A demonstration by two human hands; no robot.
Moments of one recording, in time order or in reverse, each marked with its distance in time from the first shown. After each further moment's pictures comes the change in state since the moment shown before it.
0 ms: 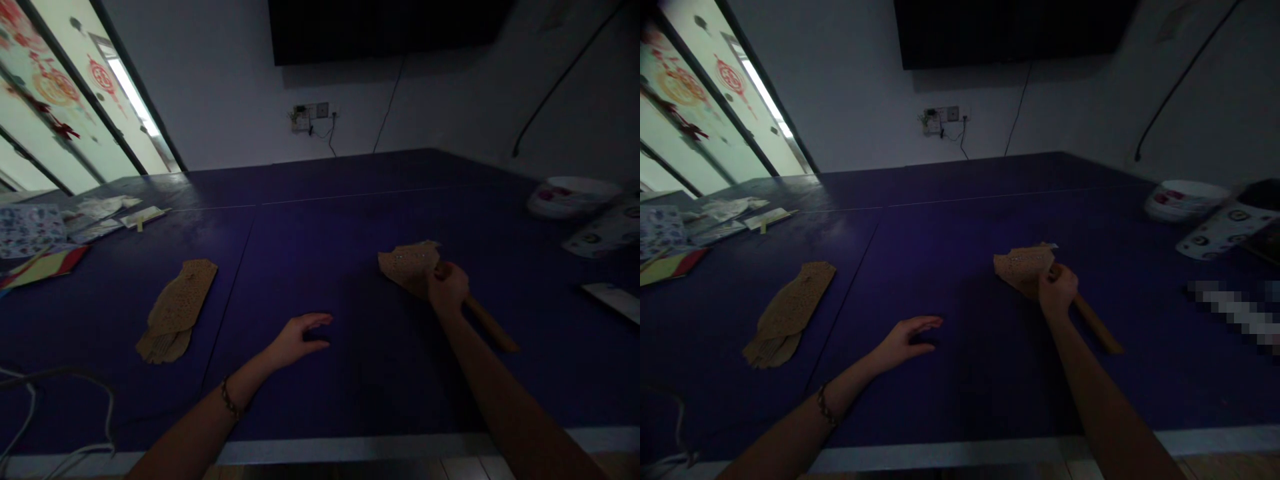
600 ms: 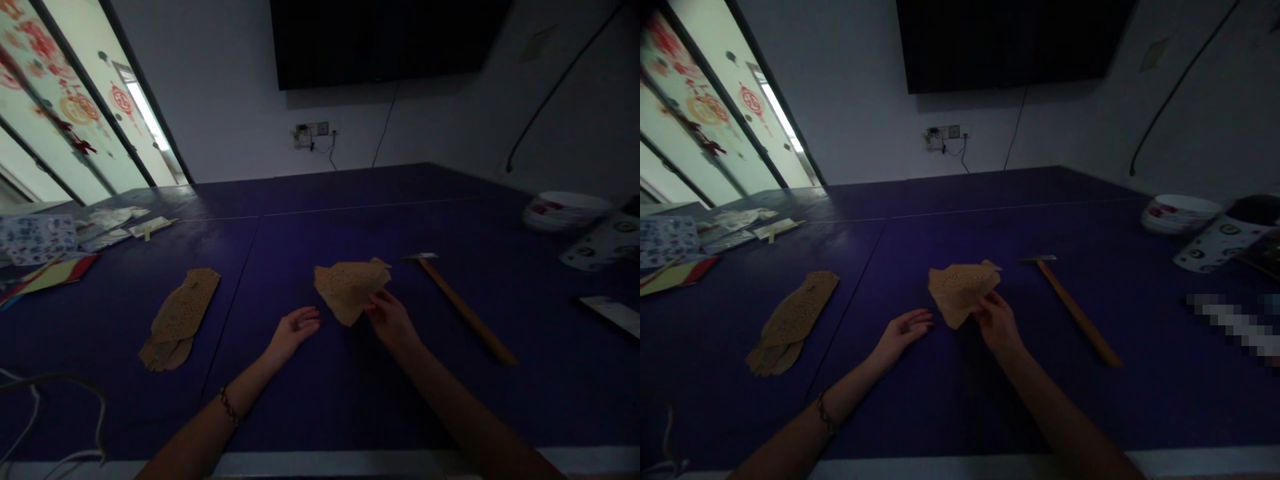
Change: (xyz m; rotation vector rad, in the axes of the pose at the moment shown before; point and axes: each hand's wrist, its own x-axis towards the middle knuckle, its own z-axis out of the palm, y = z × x) left_hand 0.012 -0.003 0.000 -0.526 0.308 -0.130; right_hand -0.090 -0.091 0.011 1.078 -0.541 0.386
